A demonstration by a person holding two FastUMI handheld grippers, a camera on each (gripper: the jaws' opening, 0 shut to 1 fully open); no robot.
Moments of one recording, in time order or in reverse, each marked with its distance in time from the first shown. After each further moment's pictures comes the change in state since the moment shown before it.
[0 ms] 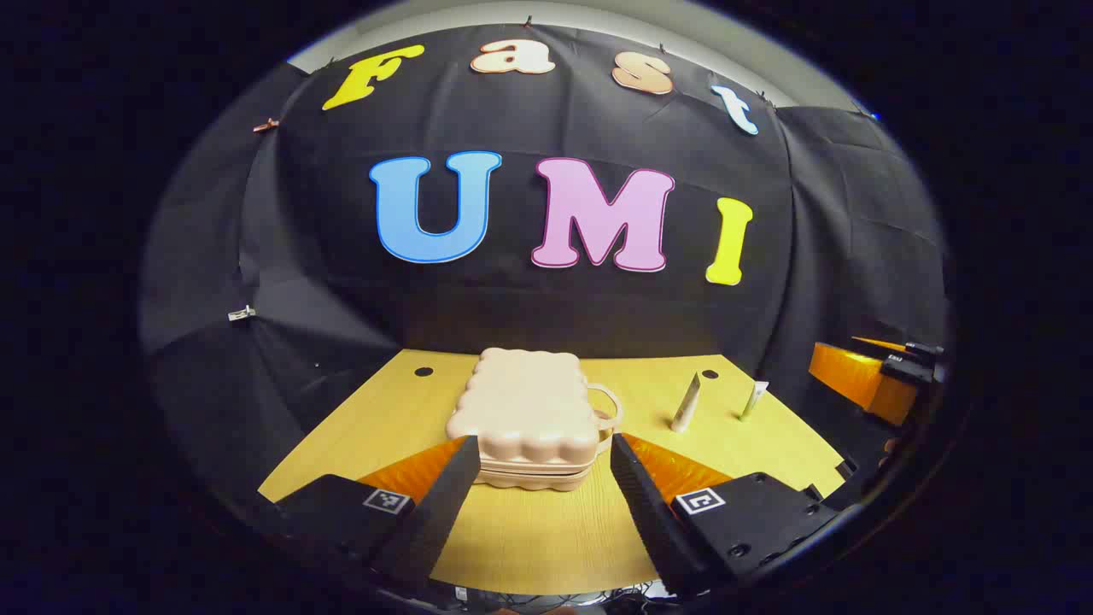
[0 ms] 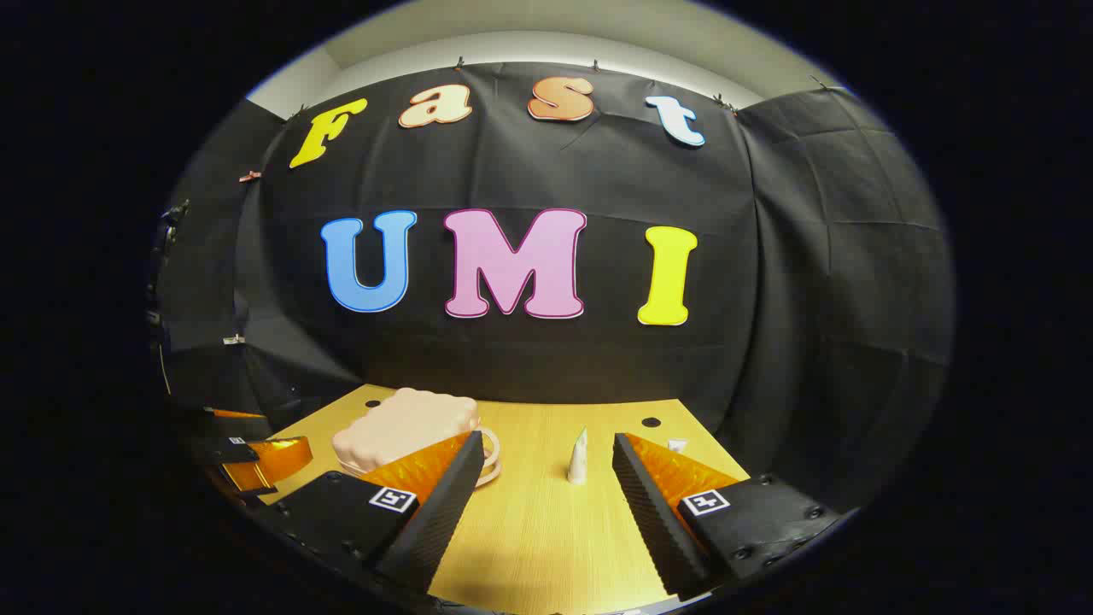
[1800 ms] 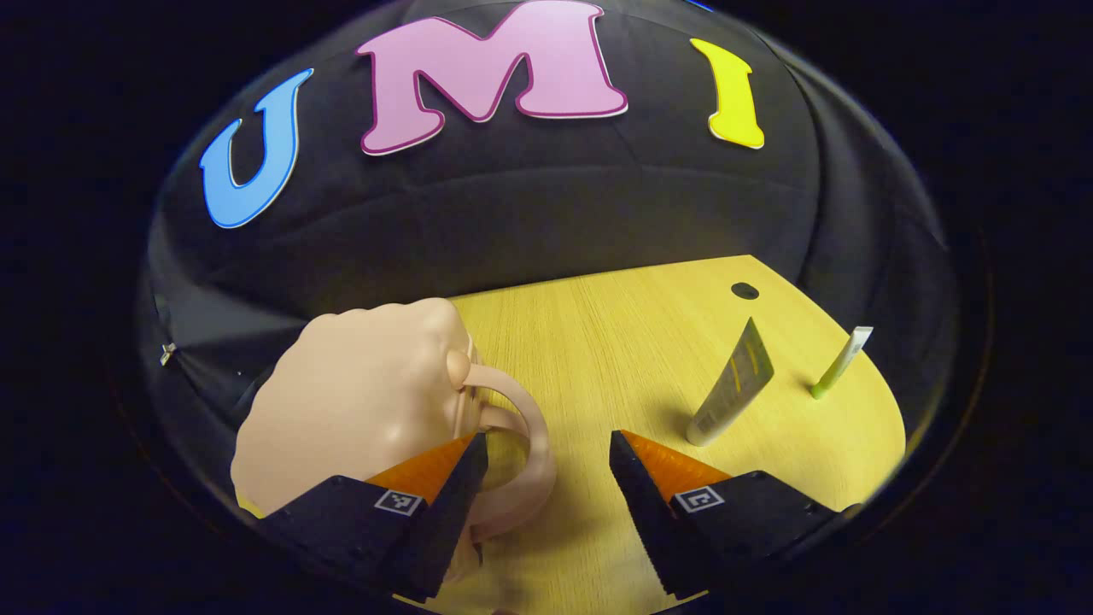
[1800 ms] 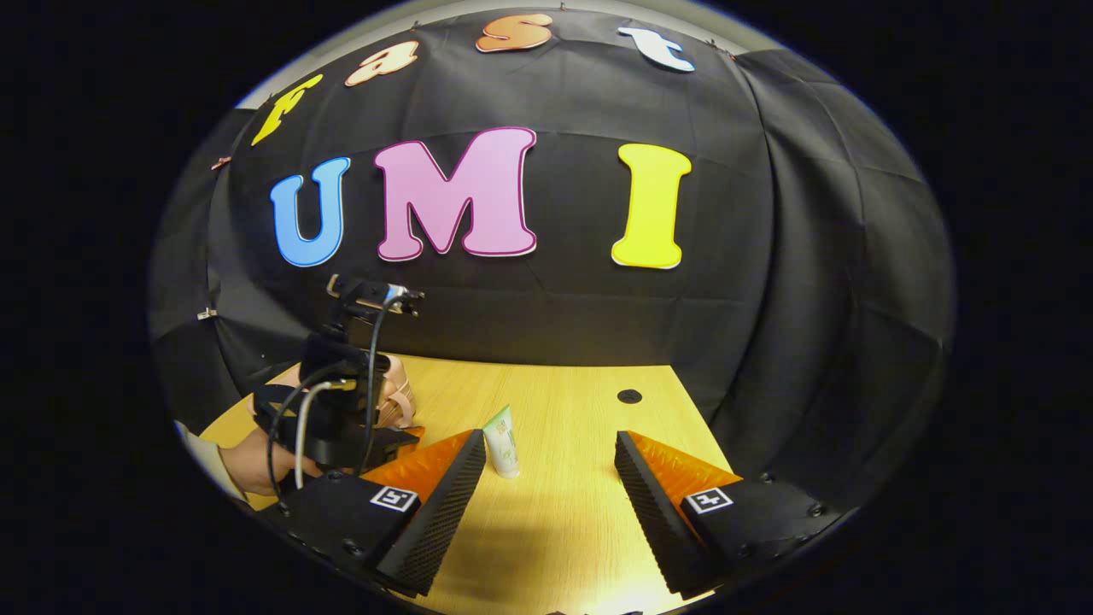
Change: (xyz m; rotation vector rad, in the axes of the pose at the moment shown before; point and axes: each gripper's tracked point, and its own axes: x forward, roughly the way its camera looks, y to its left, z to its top) left arm 0.327 -0.146 -0.090 0.208 0.344 0.045; right arm 0.132 -0.140 -0.072 -0.005 0.192 0.032
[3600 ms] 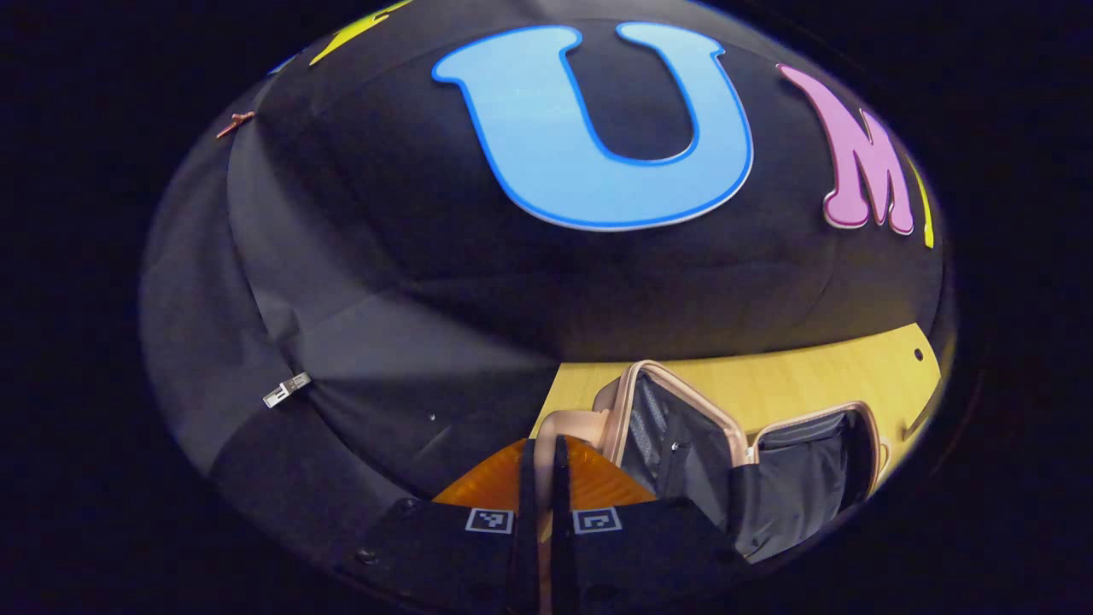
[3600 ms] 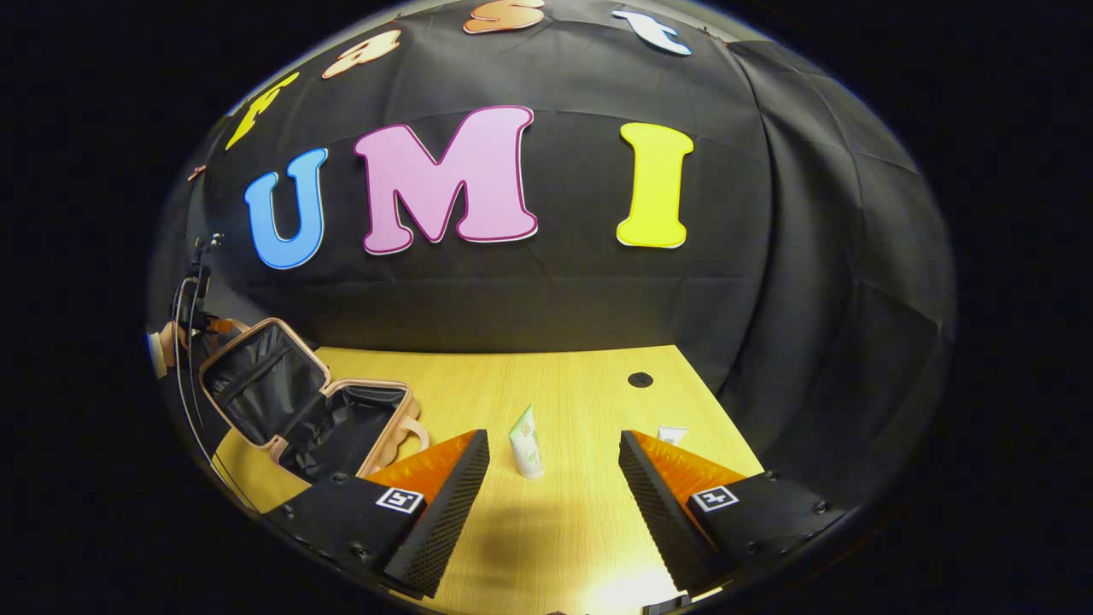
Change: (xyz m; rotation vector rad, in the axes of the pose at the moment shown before) left arm -0.036 0.575 0.015 -0.153 -0.047 0.347; right arm 0.016 0.043 0.004 0.026 0.086 -0.074
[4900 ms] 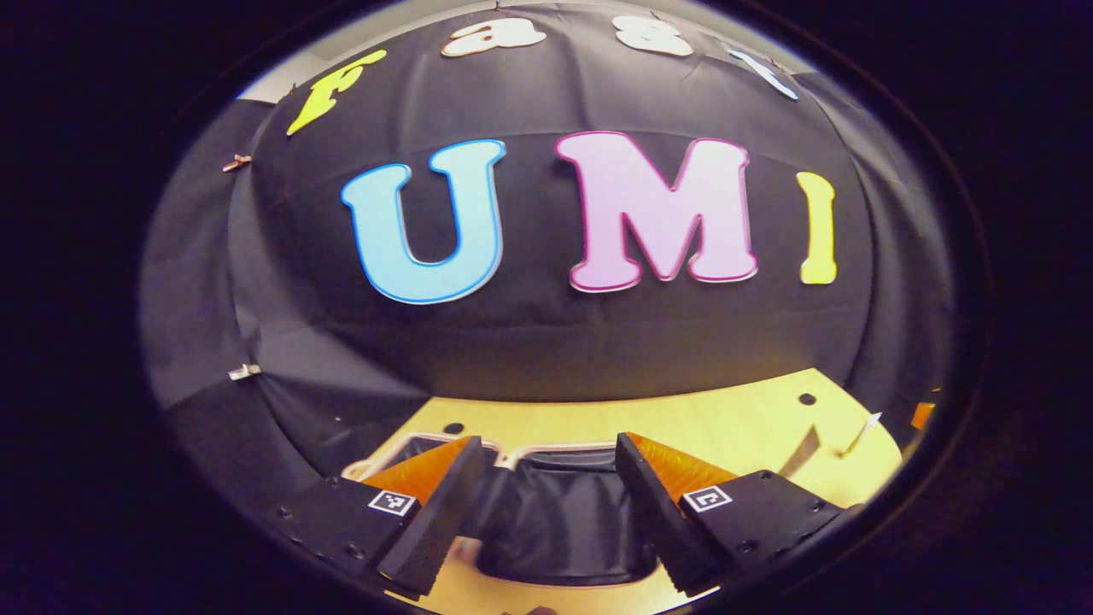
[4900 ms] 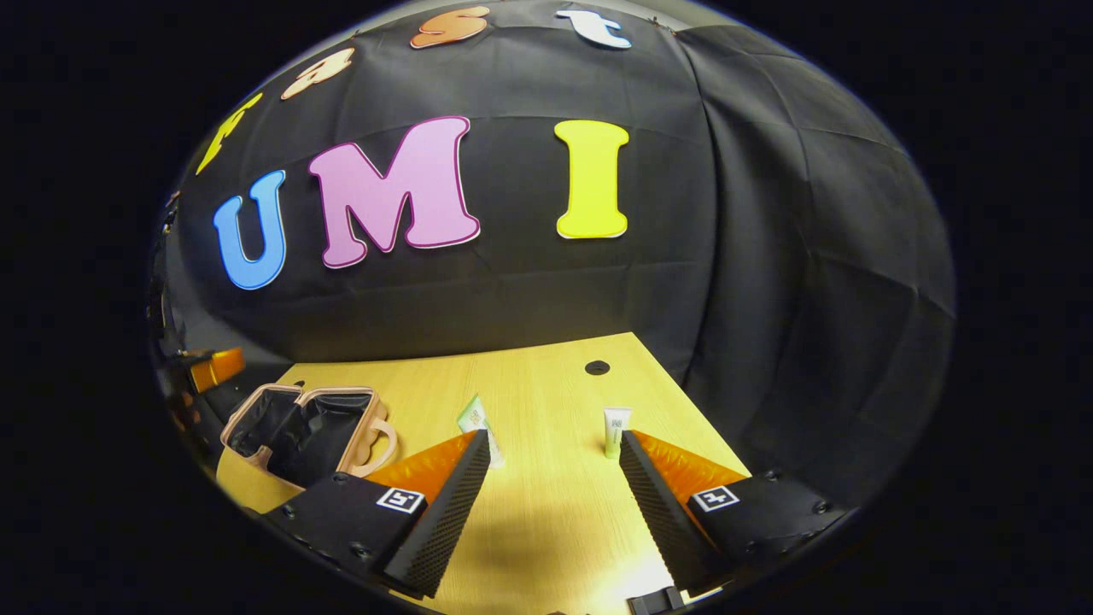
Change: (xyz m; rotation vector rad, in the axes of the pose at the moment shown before) left arm -0.227 -0.361 0.004 -0.071 -0.314 -0.295; right arm -0.022 -0.065 -0.010 0.105 -0.020 -0.084
